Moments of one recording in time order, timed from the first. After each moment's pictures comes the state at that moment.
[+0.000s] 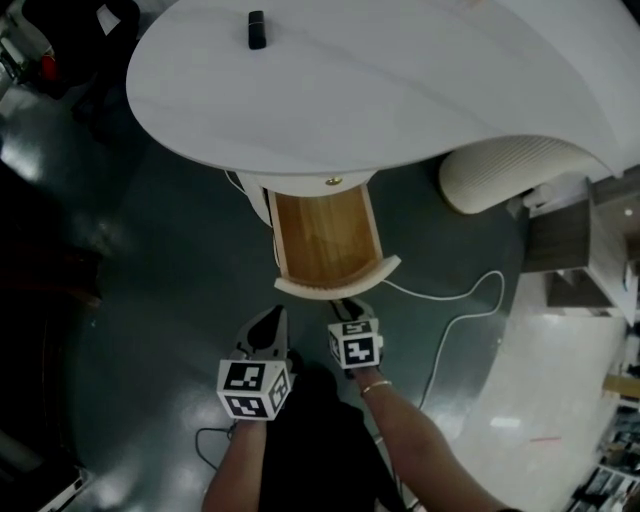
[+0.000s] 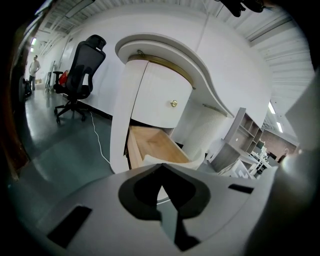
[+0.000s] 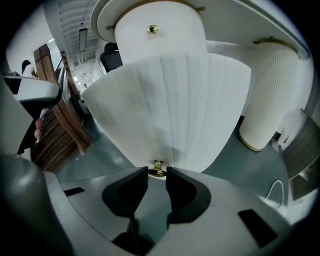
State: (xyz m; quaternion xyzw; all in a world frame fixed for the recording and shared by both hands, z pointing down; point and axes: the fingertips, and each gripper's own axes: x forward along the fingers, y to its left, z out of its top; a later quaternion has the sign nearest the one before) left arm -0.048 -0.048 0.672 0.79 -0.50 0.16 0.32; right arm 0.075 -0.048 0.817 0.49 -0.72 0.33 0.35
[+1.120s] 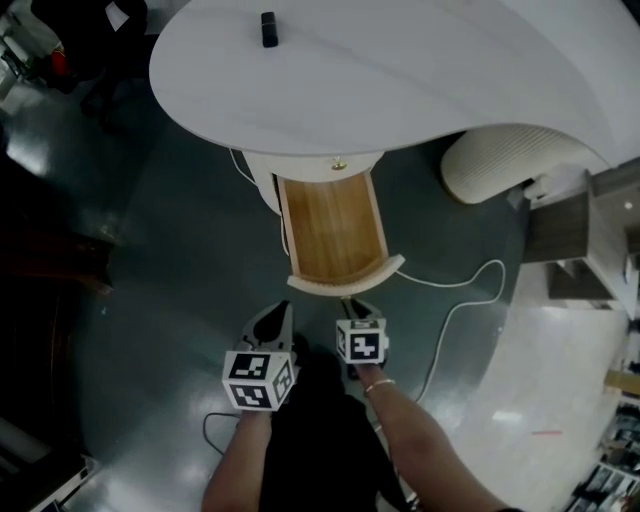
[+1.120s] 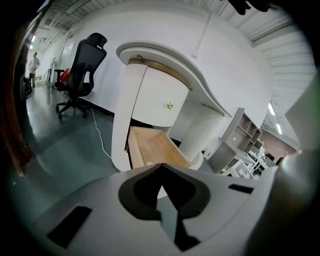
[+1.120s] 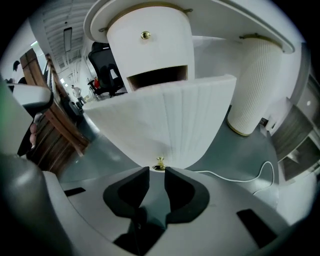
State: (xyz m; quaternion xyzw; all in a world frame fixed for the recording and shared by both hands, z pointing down) left arm -0.054 -0.011 0.653 0.78 -0.49 0.17 0.34; right arm 0.076 0.008 0.798 0.51 -0.67 0.40 0.35
